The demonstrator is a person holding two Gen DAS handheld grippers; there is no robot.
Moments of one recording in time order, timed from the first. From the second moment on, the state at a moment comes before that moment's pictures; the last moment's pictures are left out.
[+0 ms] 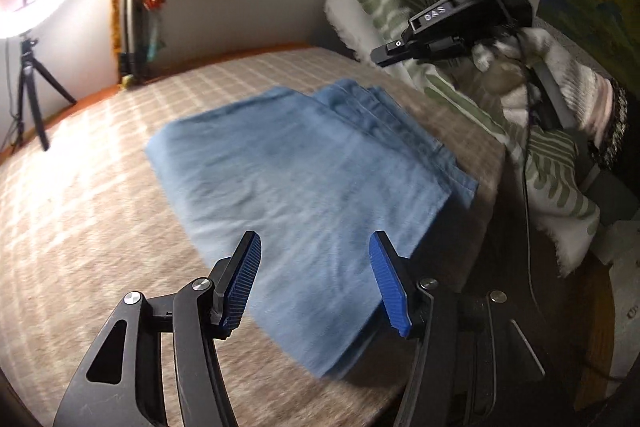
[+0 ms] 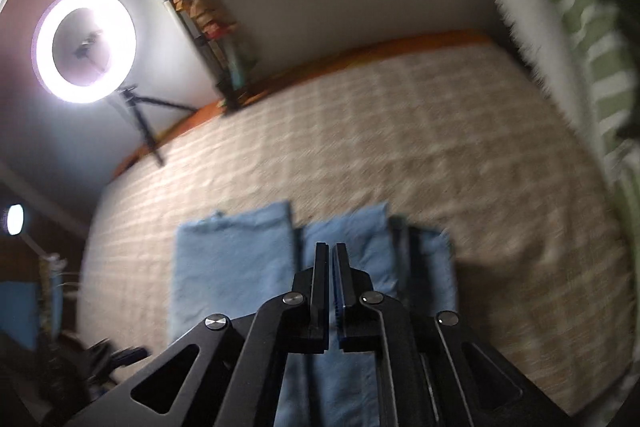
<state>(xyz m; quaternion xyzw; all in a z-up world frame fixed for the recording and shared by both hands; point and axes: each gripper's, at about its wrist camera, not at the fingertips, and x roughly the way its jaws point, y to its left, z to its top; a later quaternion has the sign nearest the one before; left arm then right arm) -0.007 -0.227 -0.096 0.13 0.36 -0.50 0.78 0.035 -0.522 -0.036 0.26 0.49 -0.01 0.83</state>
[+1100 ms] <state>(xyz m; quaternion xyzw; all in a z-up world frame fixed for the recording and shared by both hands) 0.019 -0.207 -0.112 0.09 0.40 -0.47 0.78 0.002 -0.445 -0.078 0.29 0.48 0.01 0.83</state>
